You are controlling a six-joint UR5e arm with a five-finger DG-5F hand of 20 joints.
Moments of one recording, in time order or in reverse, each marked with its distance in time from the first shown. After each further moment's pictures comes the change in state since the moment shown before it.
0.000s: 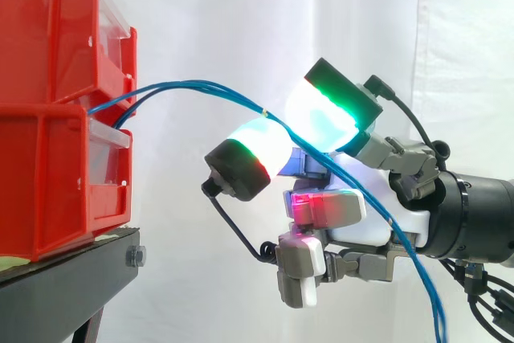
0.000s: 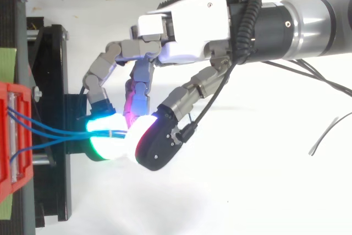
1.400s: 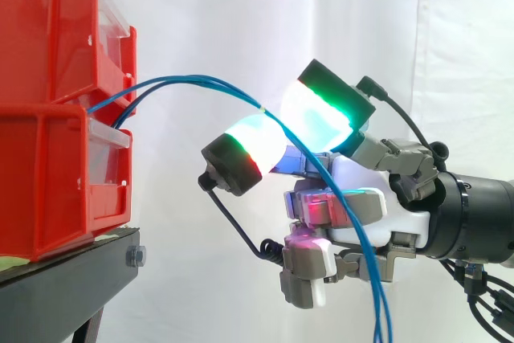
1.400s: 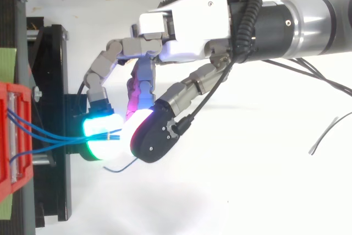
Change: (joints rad) arm -0.002 0.000 -0.001 -0.001 -0.002 -0.008
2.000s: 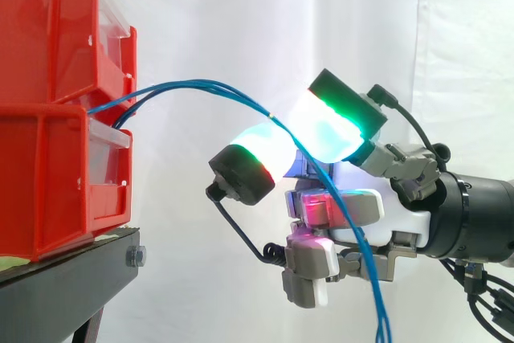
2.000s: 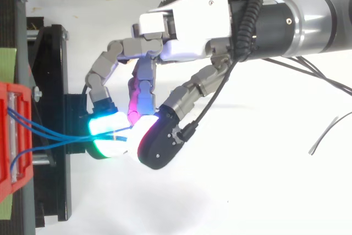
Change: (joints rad) arm -0.005 0.000 0.000 0.002 -0.016 -0.002
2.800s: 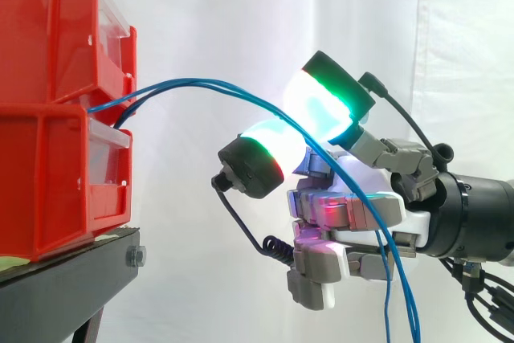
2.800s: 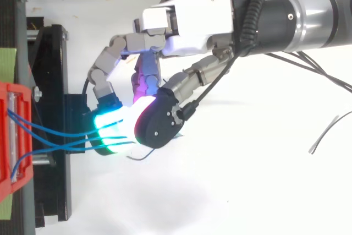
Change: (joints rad) arm -0.010 0.000 0.001 -0.002 -0.013 -0.035
